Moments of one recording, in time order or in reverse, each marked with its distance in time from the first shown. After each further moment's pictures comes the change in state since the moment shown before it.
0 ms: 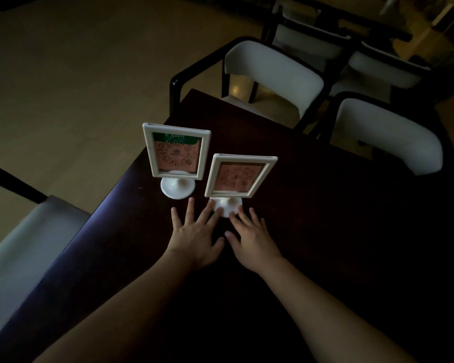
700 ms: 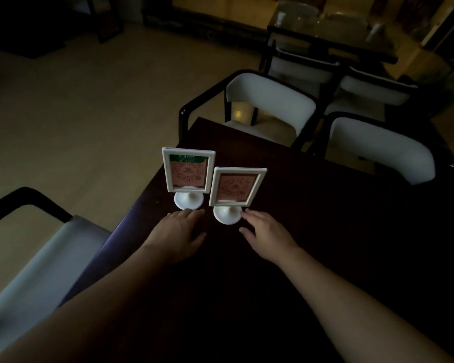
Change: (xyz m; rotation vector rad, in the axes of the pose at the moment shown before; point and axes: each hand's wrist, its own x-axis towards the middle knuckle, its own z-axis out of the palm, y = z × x) left_hand -0.048 -0.041 -0.096 -0.105 0.094 0.100; right_hand -0.031 -0.019 -0.074 0.116 0.163 -0.100
